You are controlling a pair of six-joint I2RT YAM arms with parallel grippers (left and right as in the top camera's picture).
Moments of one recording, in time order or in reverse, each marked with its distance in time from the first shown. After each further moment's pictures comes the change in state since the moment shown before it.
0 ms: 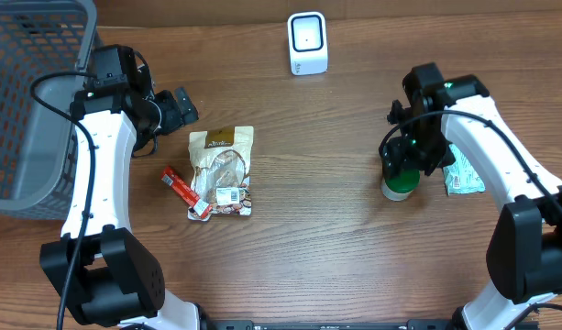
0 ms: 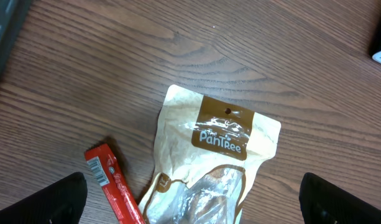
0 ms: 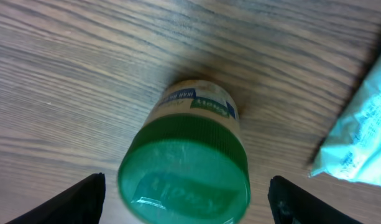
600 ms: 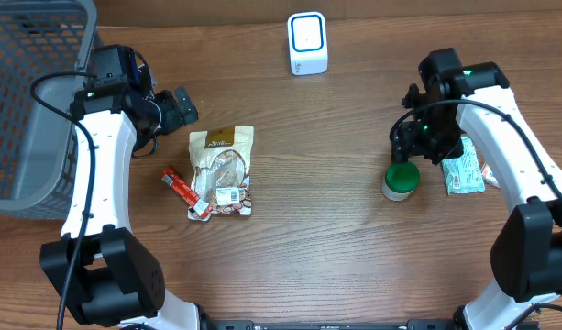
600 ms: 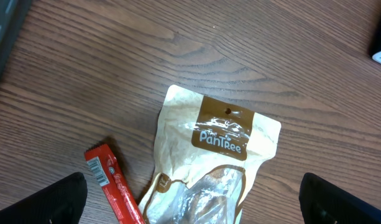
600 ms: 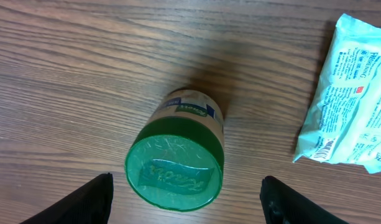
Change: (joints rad) left arm 0.000 0.000 0.000 0.000 0.000 0.000; right arm -0.052 0.000 0.121 -0.080 -0.022 0.078
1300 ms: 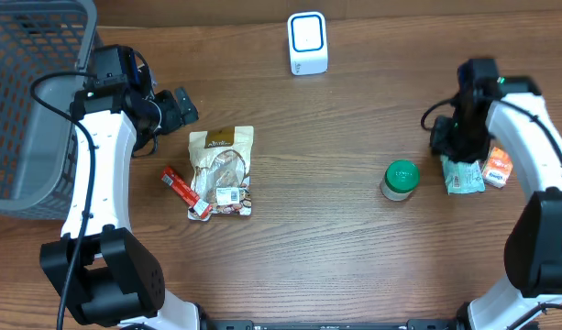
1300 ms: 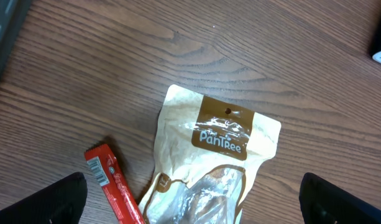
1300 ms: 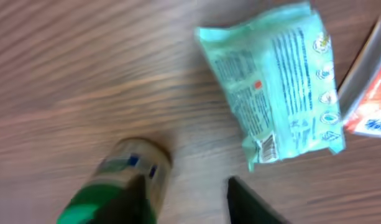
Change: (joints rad) left arm 0.000 0.000 0.000 0.000 0.000 0.000; right arm -0.171 0.000 -0.064 0.121 0.037 0.256
